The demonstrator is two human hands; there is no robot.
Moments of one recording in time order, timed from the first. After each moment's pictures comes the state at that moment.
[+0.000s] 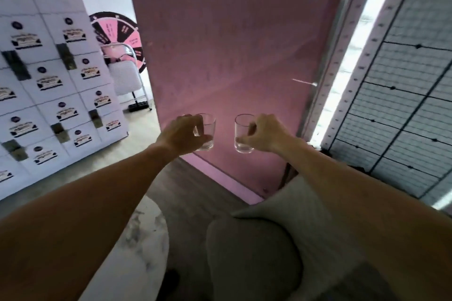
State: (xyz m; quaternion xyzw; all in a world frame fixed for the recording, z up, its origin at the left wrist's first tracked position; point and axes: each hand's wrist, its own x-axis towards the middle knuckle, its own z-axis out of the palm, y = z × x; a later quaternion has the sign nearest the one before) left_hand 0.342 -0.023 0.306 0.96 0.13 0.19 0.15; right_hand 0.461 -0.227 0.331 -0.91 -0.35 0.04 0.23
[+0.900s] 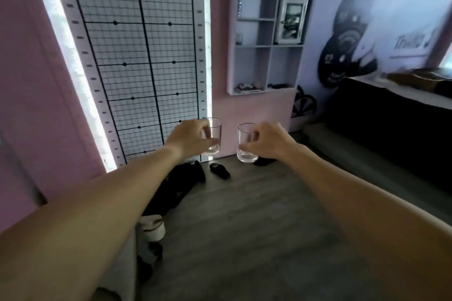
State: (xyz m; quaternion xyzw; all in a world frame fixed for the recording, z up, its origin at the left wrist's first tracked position) left_hand 0.471 -0.685 0.369 0.89 -0.36 0.07 0.28; right_hand 0.355 -0.889 0.384 -0.96 0.13 -0.13 0.20
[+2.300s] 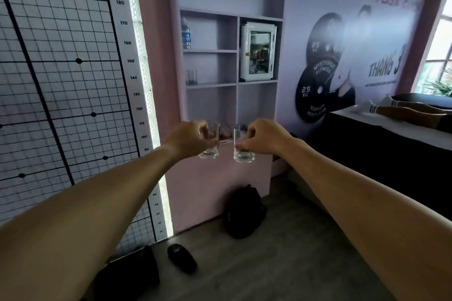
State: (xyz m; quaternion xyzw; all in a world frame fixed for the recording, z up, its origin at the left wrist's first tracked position) left_hand 0.943 -1.176 0.440 0.86 -0.41 0.11 0.28; right_hand 0.810 -1.362 0.455 -0.96 0.15 -0.17 0.15
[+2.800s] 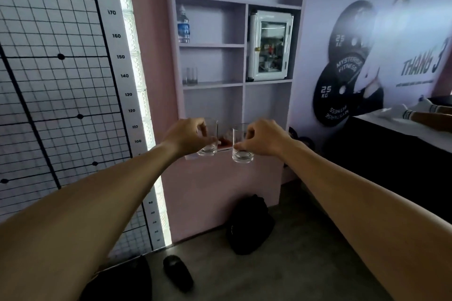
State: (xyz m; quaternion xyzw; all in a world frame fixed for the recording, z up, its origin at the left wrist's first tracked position) left_hand 1.063 -1.302 0.443 0.88 -0.37 0.12 0.28; right_hand 0.942 -1.497 0.451 -0.97 0.12 -0.17 0.16
